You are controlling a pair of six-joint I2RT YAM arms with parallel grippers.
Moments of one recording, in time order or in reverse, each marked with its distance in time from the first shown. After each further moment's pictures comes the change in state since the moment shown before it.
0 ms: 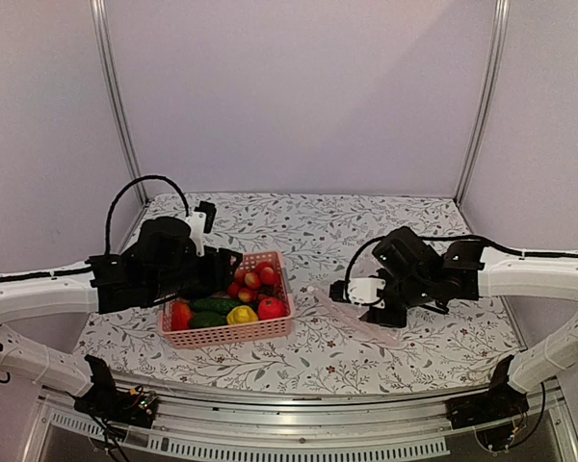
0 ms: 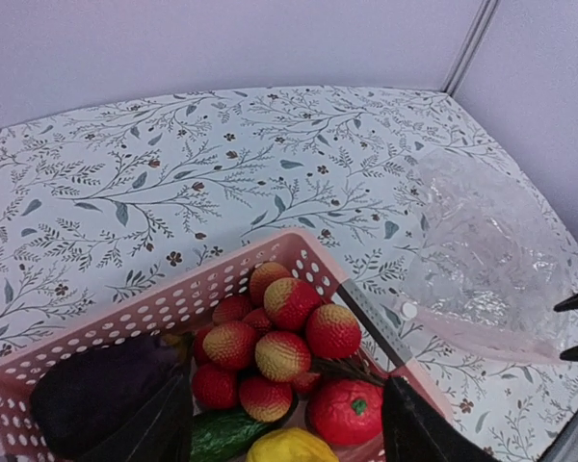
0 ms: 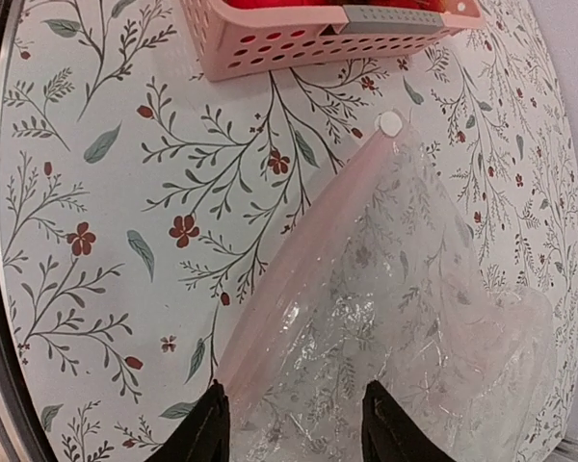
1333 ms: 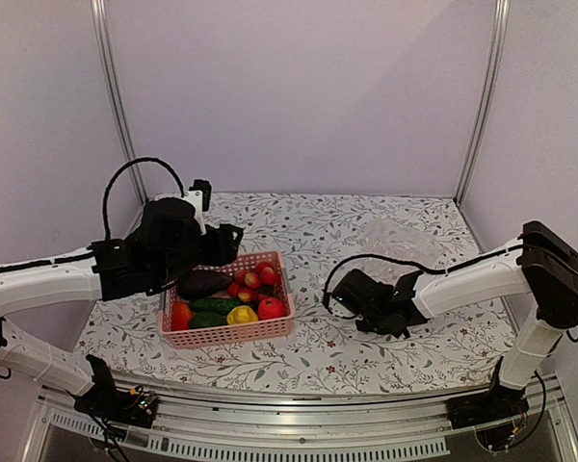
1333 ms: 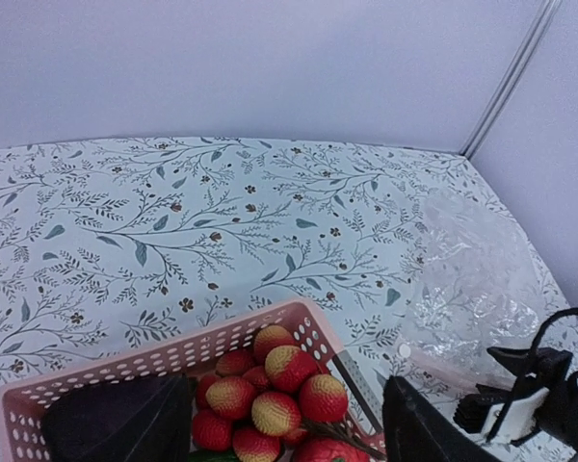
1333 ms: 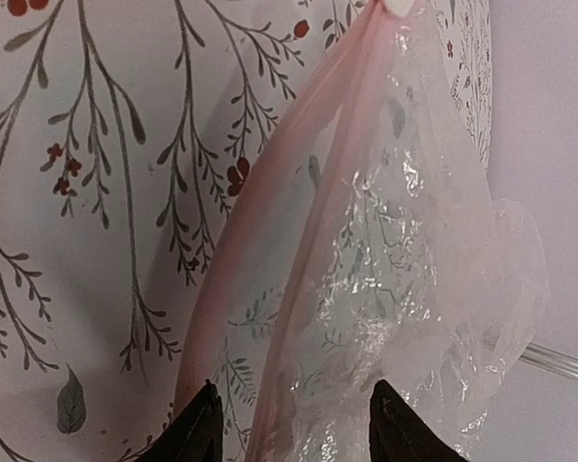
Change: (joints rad) left arm -0.008 0.043 0.117 -0.015 -0.151 -0.085; right arm 0.097 0.397 -0.023 0.252 0.682 0.049
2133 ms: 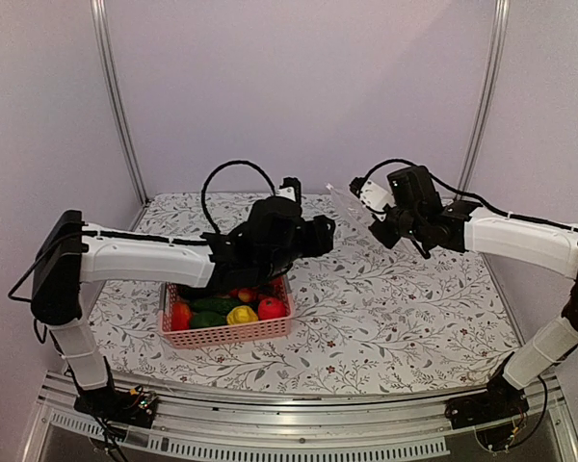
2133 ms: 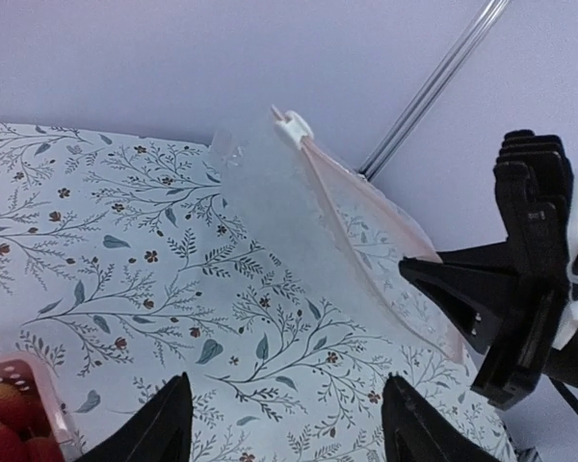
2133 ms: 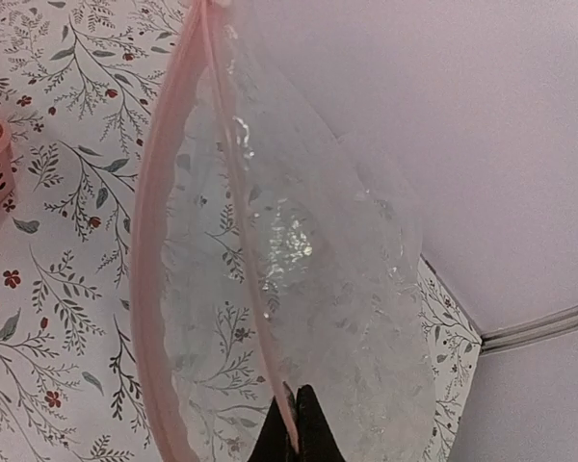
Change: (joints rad) left arm -0.151 0.592 0.410 0.289 -0.008 -0.185; right arm -0.359 -0.201 0.249 0.094 -0.357 0.113
